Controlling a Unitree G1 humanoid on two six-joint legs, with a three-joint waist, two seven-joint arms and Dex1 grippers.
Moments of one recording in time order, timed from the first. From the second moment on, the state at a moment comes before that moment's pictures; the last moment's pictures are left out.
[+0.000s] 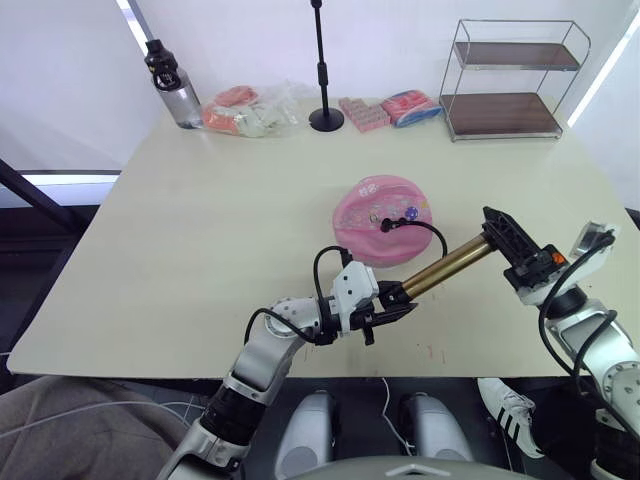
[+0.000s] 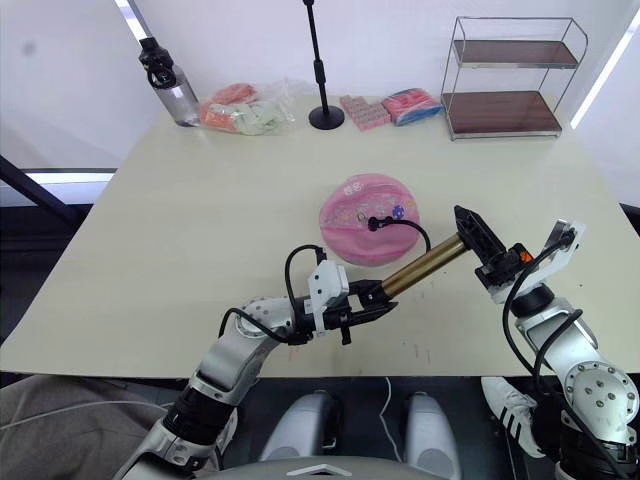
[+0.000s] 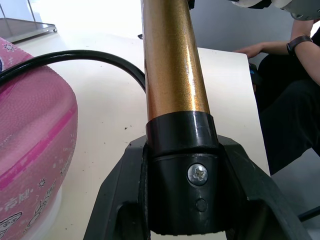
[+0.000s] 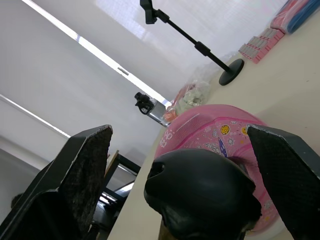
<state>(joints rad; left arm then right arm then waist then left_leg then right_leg) -0.21 0.28 -0.36 -0.14 -0.20 0.20 -0.85 0.00 -0.34 -0.36 -0.41 1.45 0.65 0.21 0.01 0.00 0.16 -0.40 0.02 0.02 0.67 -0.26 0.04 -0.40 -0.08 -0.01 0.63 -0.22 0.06</state>
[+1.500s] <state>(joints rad) -0.24 0.44 -0.33 -0.14 -0.28 0.24 -1.02 -0.06 -0.54 -0.21 -0.50 1.14 0.61 0.47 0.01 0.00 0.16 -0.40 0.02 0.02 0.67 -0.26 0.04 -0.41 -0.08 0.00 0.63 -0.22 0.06</state>
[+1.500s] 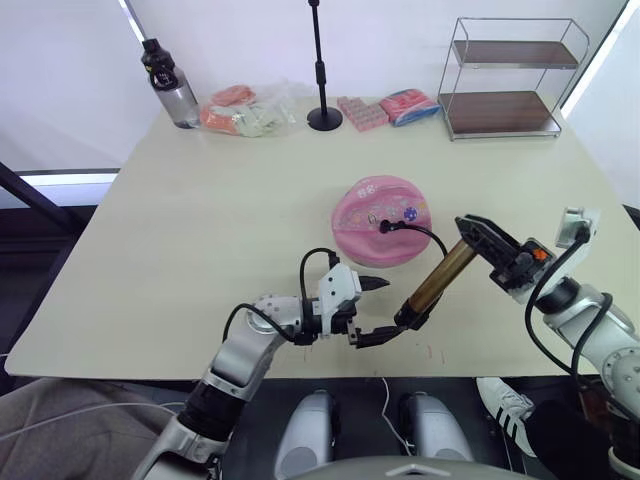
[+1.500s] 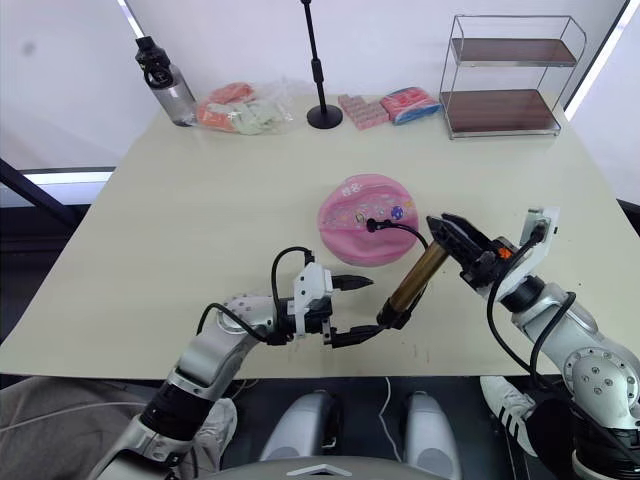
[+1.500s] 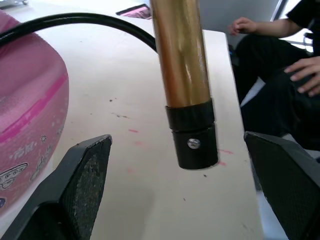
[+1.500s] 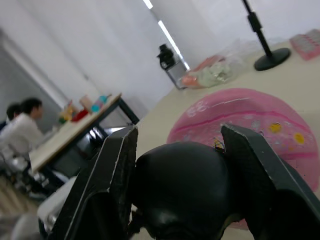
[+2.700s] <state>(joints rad) -0.51 0.19 -0.48 0.43 -0.03 0.08 -1.06 0.01 -0.53 -0.05 -0.34 0.61 0.10 0.97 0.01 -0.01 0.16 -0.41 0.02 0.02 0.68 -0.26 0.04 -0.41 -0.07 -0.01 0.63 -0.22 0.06</state>
